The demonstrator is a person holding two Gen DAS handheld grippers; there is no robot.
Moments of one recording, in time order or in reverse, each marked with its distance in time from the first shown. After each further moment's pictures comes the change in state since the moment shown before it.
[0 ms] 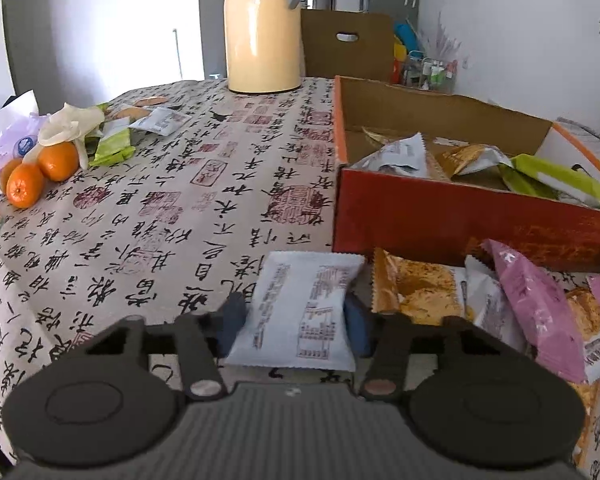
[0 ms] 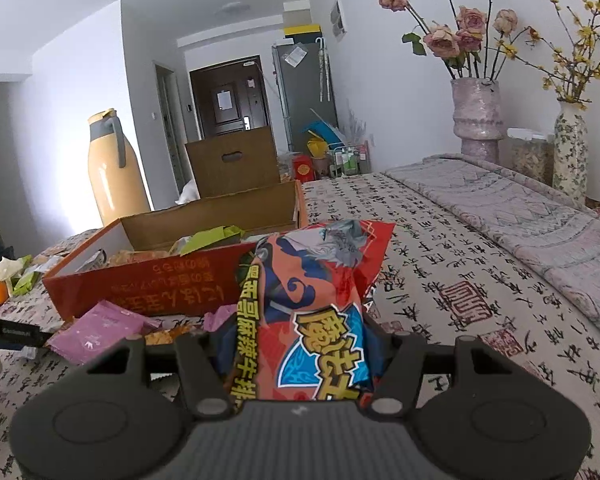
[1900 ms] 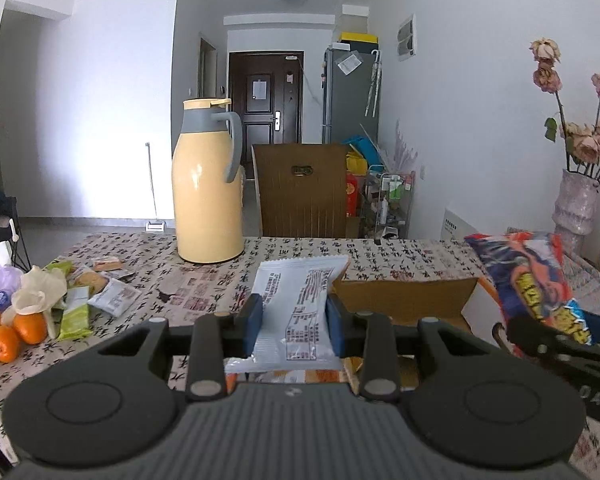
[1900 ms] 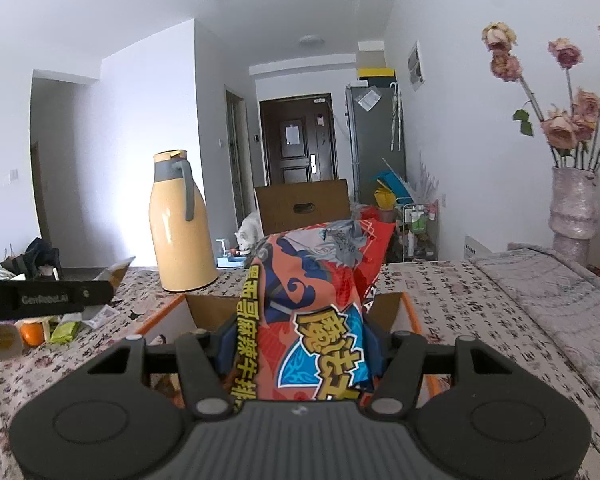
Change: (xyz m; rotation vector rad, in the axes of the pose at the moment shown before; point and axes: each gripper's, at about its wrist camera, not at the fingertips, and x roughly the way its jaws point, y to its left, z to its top) left arm -0.063 -0.069 0.100 0.024 -0.359 -0.083; right arm 0.065 0.085 0.110 -0.133 -0.113 0.161
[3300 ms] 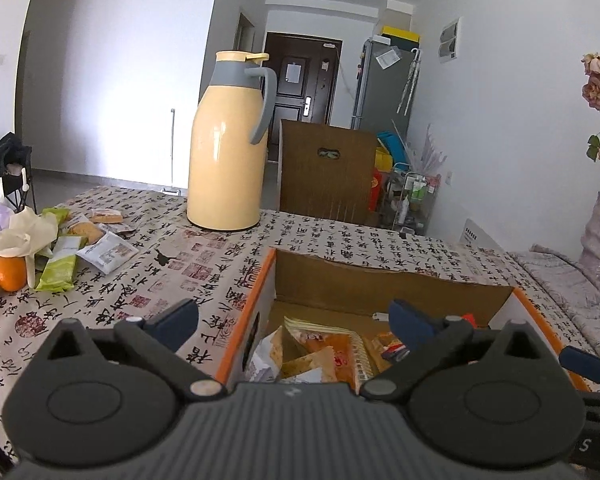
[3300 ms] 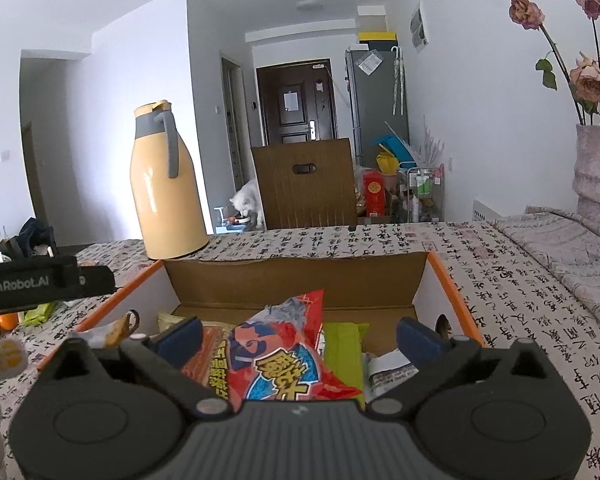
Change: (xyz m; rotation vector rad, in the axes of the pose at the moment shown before) left arm 0.046 0.018 -0.025 -0.141 0.037 0.038; right arm 0.064 0.000 -0.025 0.009 0.091 0.000
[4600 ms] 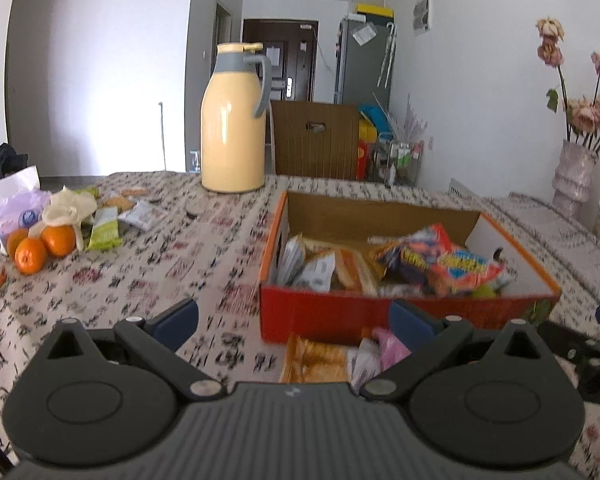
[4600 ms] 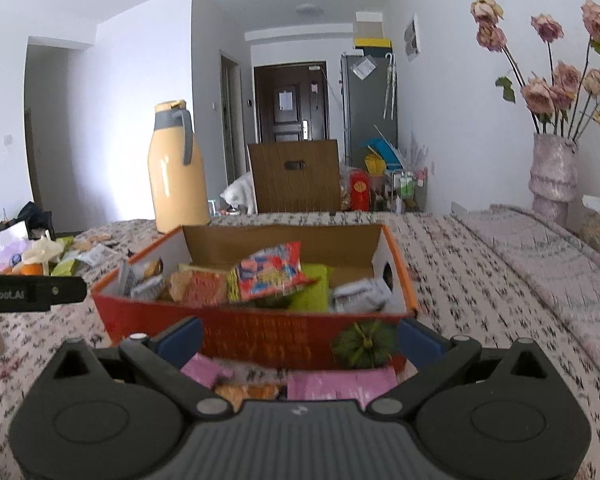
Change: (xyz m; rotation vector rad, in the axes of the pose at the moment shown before) left arm -0.096 0.027 -0.055 0.099 0.069 -0.021; right arm -0.120 -0.002 -0.051 -0.037 0.020 -0.041
